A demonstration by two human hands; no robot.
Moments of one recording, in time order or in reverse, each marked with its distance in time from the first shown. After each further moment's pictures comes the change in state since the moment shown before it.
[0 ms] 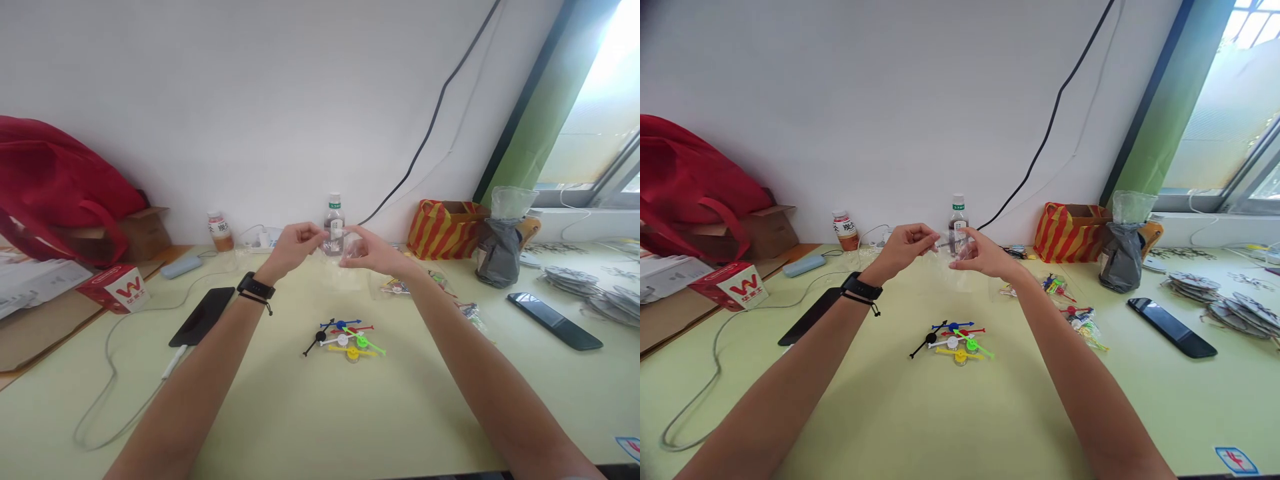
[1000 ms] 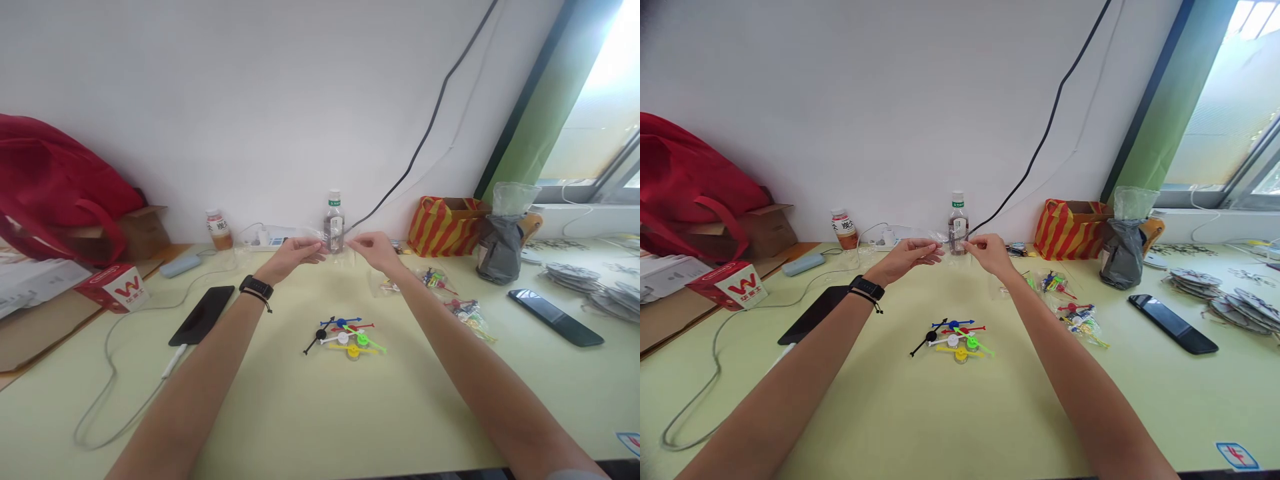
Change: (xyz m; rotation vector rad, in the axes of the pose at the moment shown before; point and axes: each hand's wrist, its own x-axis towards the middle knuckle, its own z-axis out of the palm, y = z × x) left_hand -0.003 -0.053 -0.008 -0.321 -0.151 -0.300; right_hand 0.023 0.049 0.003 -0.210 0.410 -0.003
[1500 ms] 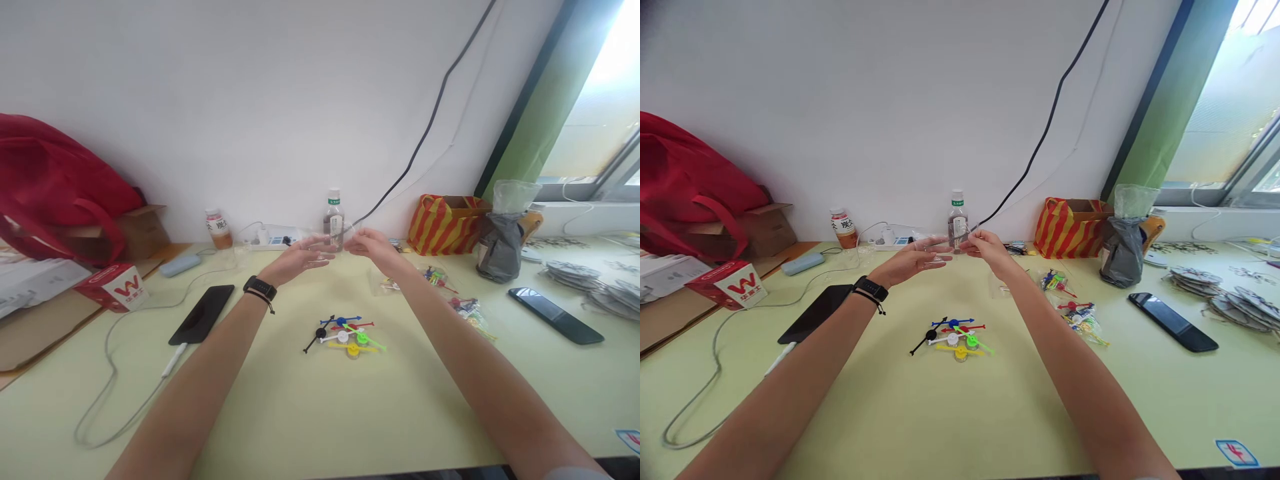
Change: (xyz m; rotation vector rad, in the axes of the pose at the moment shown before) left_hand -0.004 -0.003 0.008 -0.181 -0.172 -0.073; right_hand 0.001 0.005 0.006 0.454 -0.131 0.167
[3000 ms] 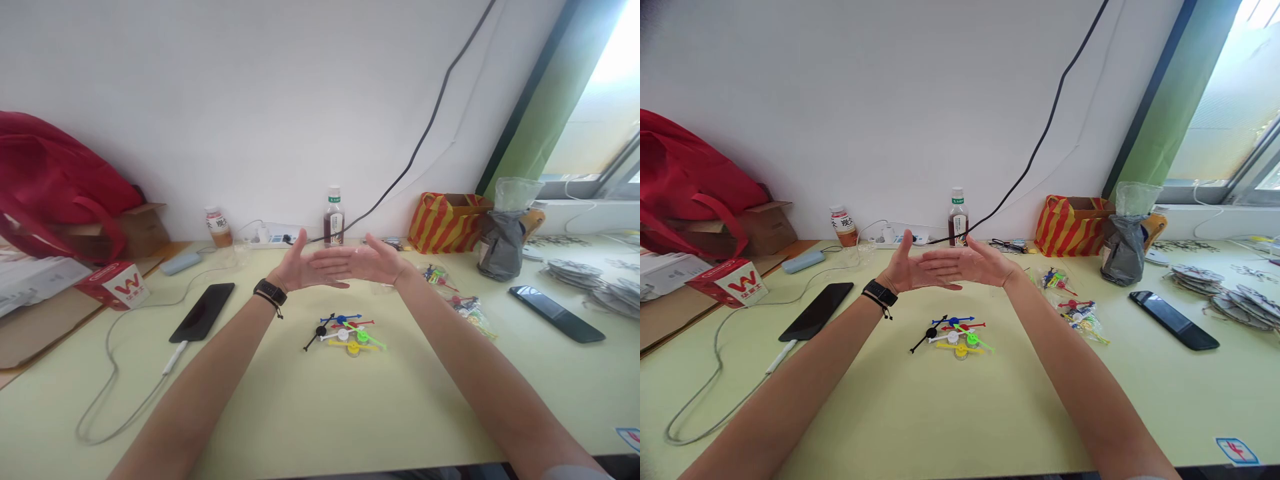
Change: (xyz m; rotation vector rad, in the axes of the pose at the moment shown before) left_hand -0.010 0.001 0.027 -0.358 -0.474 -0.140; right_hand -0.037 -0.047 0.013 0.356 -0.943 0.078
